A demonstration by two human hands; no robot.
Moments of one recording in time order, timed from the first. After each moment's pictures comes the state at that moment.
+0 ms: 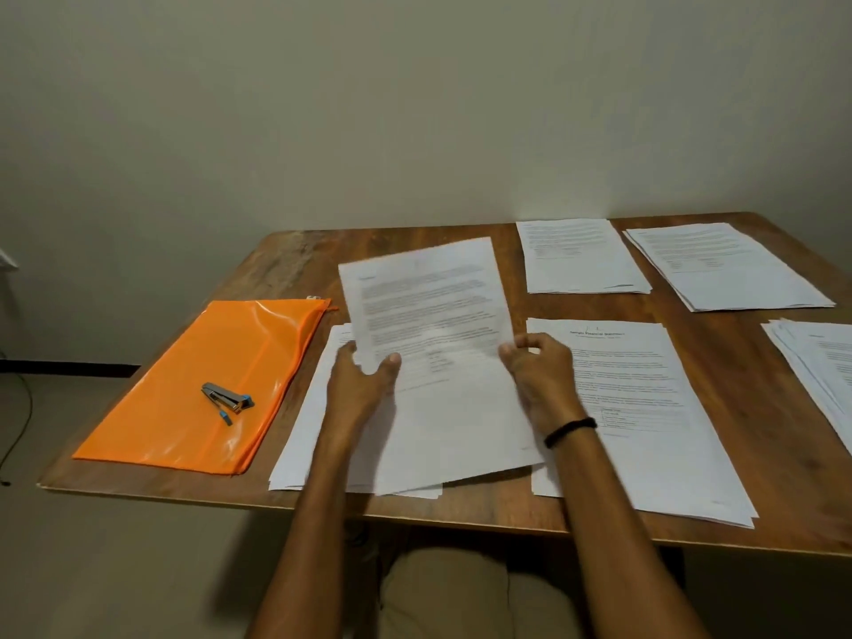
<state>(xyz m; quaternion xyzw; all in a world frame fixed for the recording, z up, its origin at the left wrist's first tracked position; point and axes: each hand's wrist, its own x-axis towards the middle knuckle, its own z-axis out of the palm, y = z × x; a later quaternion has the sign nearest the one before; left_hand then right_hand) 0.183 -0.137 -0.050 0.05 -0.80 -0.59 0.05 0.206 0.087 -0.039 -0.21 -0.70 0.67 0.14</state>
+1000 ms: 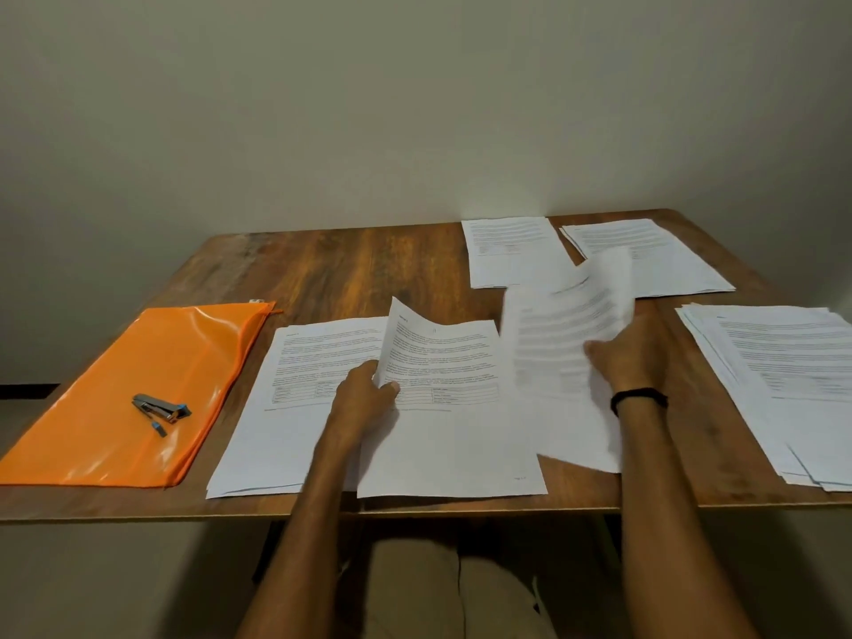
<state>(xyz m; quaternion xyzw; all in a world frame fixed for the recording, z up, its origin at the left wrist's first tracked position) 0.199 -0.067 -0.056 -0.01 -0.90 -0.44 -0.07 0.251 0.243 -0.014 -0.35 -0.82 0.39 0.23</state>
